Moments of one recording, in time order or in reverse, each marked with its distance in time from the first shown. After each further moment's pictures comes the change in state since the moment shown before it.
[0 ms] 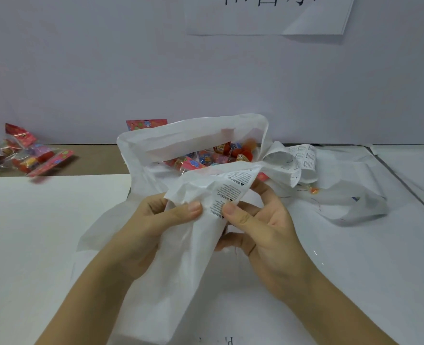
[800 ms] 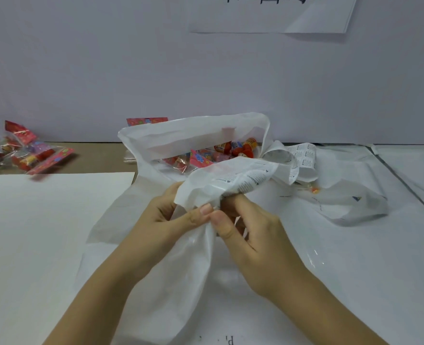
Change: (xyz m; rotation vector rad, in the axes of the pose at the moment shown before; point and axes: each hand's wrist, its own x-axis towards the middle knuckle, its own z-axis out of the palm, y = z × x) left_hand 0.002 -0.008 0.009 0.200 0.151 0.141; right_hand -0.004 0.009 -0.008 -1.121 -0.039 -0.379
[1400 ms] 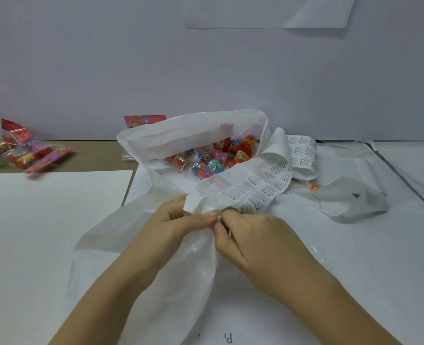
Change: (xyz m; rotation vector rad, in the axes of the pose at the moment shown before) left_hand -0.003 0.001 0.012 0.039 0.003 -0.169; right_hand 0.001 -0.010 -0.014 -0.543 -0.213 -0.070
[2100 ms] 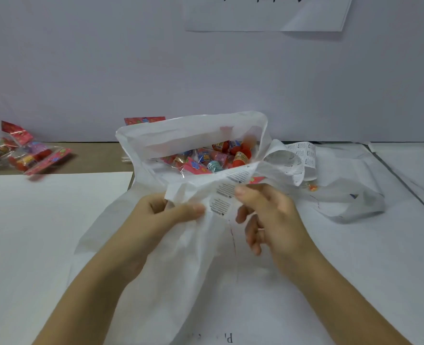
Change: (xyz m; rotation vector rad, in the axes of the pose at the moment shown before) left_hand -0.002 0.009 -0.017 0.036 0.070 0.005; right_hand 0.014 0.016 0.000 1.284 0.129 0.599
